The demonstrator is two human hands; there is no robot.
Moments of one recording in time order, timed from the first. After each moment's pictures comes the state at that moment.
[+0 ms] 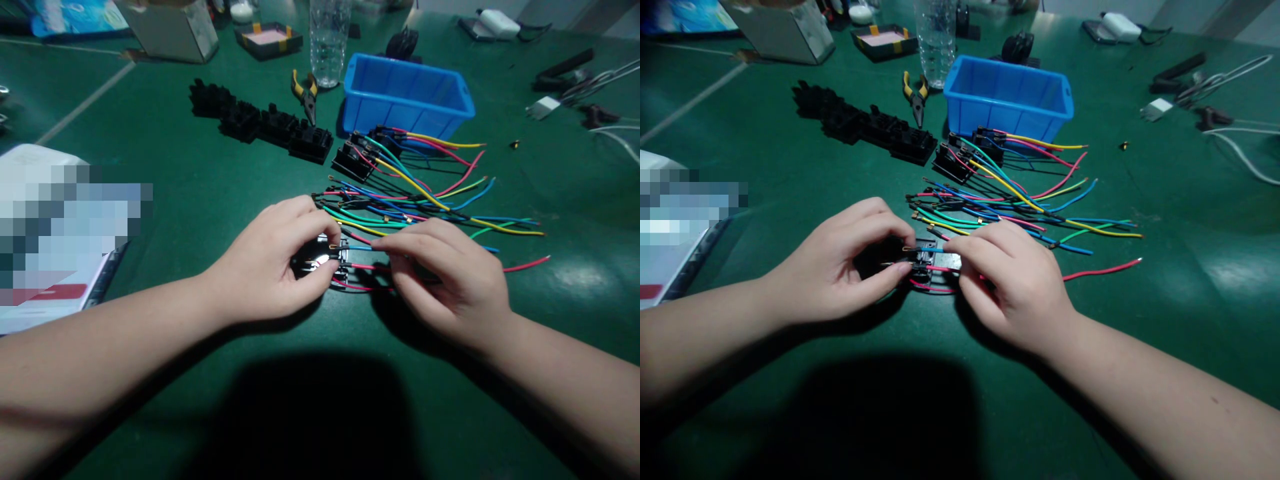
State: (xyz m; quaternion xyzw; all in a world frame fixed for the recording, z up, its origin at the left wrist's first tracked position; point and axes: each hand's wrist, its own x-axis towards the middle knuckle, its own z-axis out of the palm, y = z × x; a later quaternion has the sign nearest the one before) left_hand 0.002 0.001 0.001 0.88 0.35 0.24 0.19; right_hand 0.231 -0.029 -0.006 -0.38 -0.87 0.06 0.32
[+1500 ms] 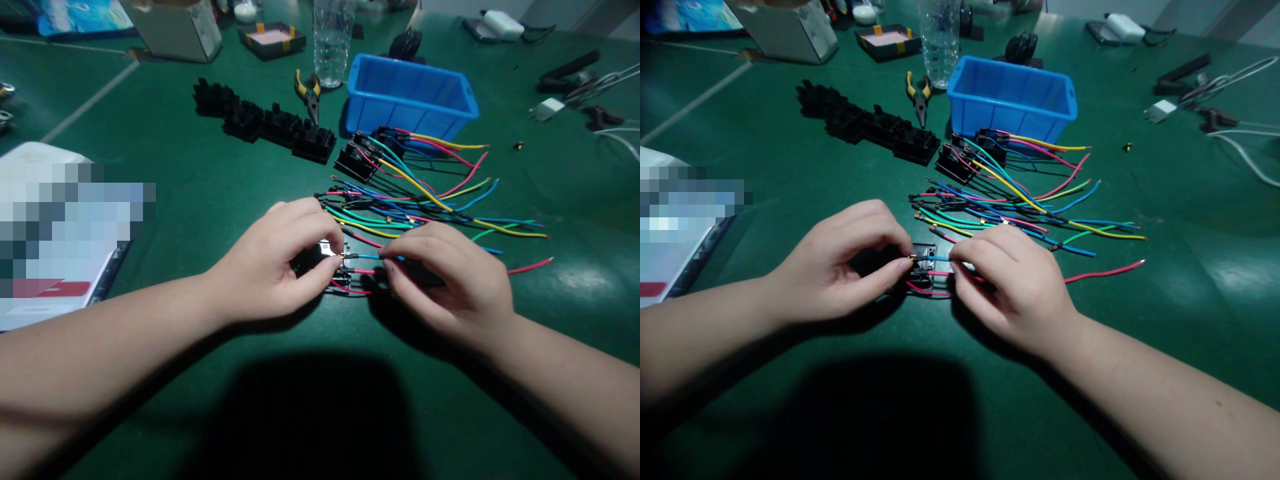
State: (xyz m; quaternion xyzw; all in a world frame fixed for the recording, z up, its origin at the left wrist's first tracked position) left_hand -0.001 0.000 0.001 0.88 0.32 0.27 0.20; right_hand 0.229 -0.029 -0.005 -0.36 -0.87 0.07 0.33
